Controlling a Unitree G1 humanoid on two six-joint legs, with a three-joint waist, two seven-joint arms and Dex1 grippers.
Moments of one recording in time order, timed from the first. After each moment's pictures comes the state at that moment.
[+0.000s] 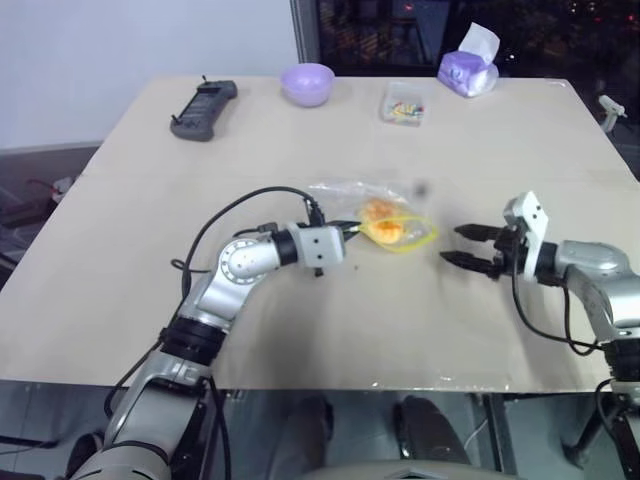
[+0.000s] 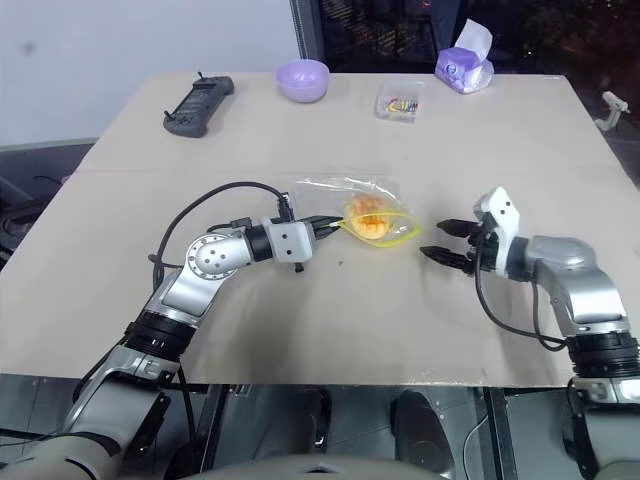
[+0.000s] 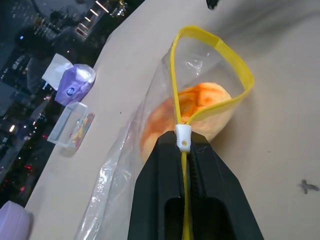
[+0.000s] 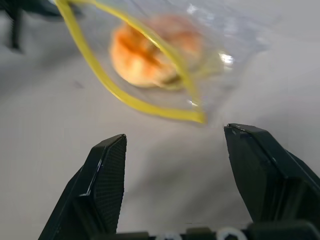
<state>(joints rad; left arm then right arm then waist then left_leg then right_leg) -0.54 0.51 -0.25 0.21 0.19 -0.40 -0.74 -0.41 -0.71 0.01 0.09 0.28 0.32 1.00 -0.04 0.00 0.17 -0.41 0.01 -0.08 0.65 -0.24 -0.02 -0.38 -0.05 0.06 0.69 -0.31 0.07</state>
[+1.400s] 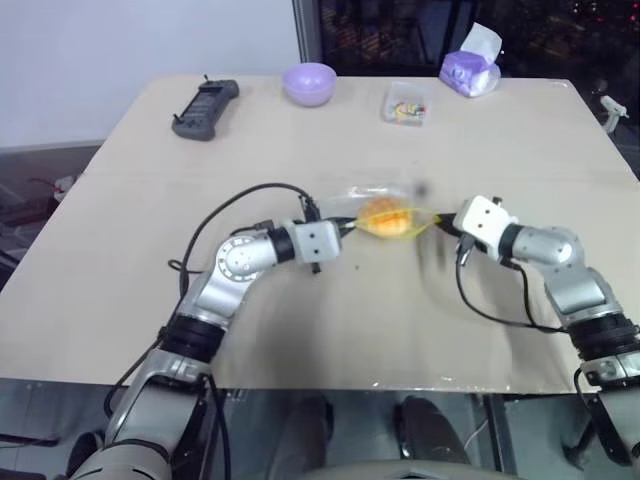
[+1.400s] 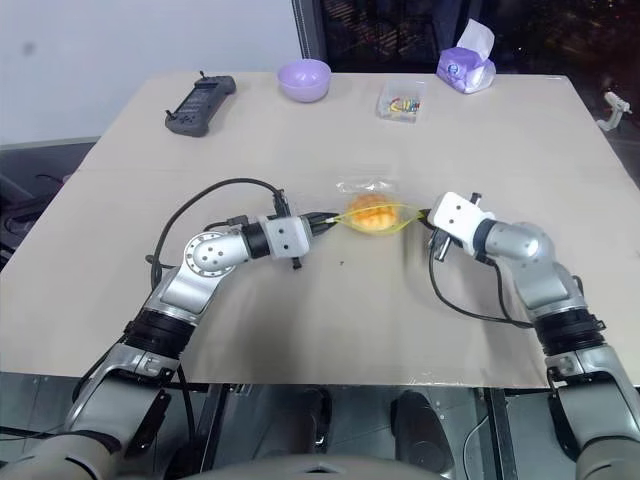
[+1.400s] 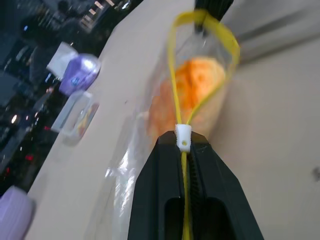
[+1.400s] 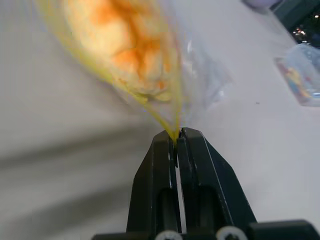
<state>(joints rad) -0.60 0.51 -0.20 0.27 0.14 -0.37 -0.73 -0.58 -0.66 0.15 0.23 -0.08 -0.07 0.78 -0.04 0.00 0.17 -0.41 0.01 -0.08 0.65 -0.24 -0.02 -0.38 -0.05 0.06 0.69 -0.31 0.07</state>
